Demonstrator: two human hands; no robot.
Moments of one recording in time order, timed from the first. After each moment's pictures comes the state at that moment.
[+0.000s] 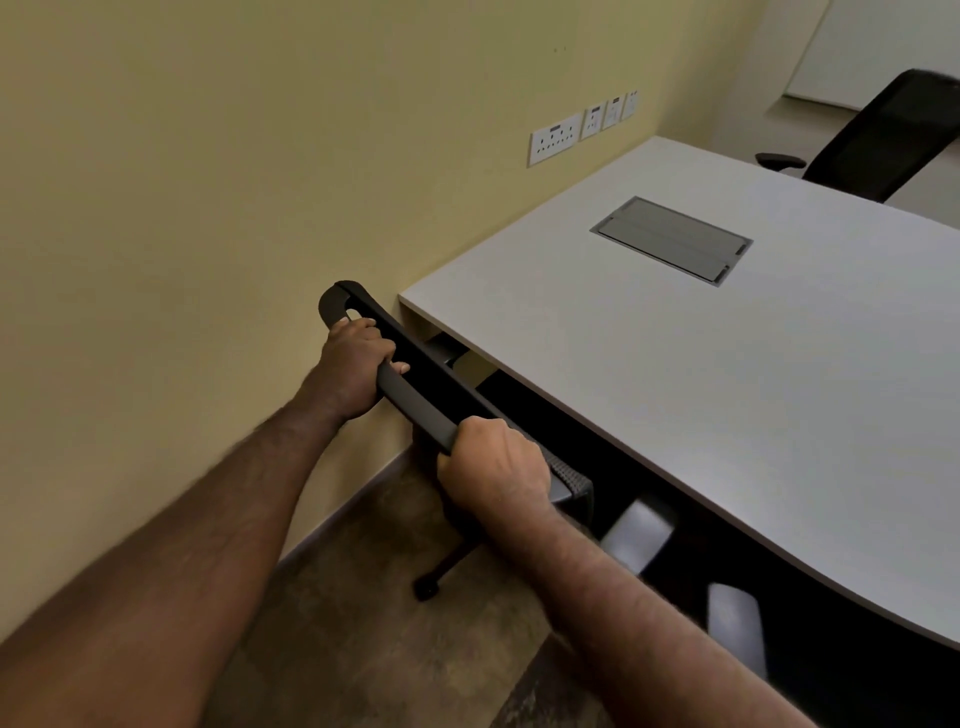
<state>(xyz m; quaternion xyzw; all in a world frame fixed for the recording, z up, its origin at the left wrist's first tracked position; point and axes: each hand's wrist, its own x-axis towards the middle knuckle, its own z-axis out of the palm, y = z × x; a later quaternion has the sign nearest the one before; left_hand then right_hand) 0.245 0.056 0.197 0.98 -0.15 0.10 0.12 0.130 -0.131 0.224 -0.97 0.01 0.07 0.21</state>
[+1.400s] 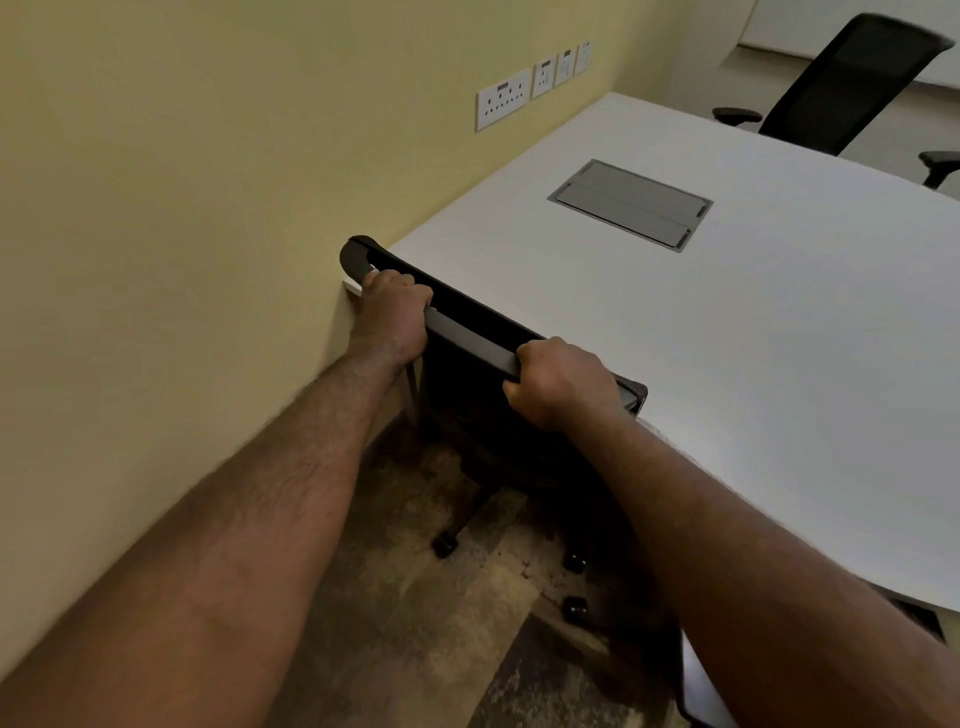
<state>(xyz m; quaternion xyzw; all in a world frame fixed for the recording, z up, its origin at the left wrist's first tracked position) 0.329 -0.062 0.191 0.97 -0.15 0.14 0.10 0.232 -0.261 0.203 -0.99 -0.05 0.00 0.12</state>
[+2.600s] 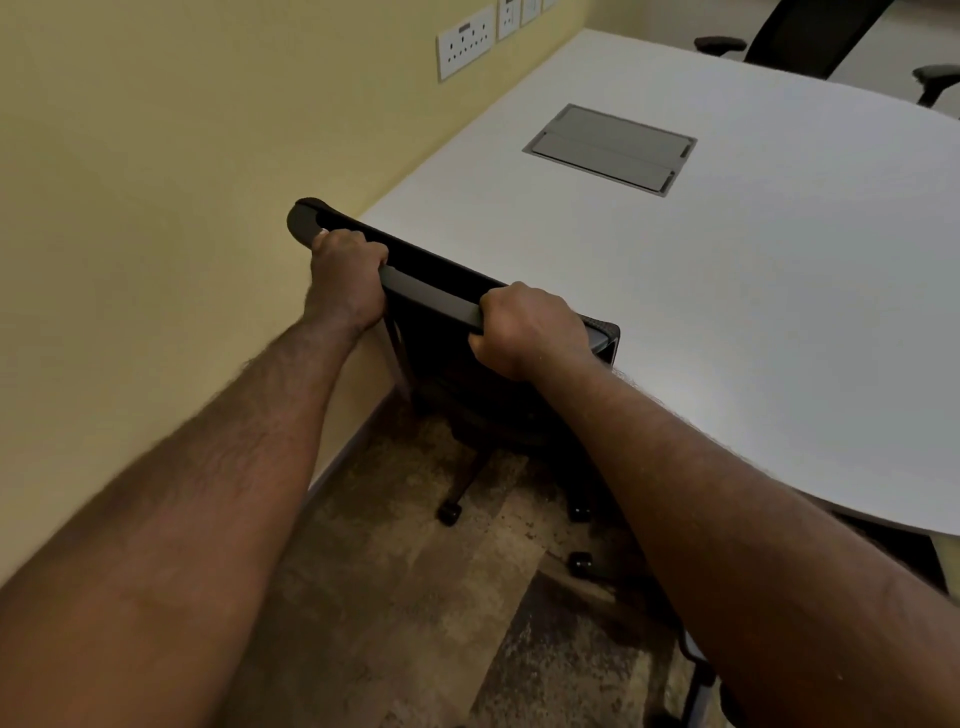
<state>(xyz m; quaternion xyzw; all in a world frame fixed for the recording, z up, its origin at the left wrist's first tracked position) 0.340 -0.056 0.192 0.98 -0.14 0.13 0.05 0.240 -0.253 0.206 -0.99 -0.06 -0.02 0.13</state>
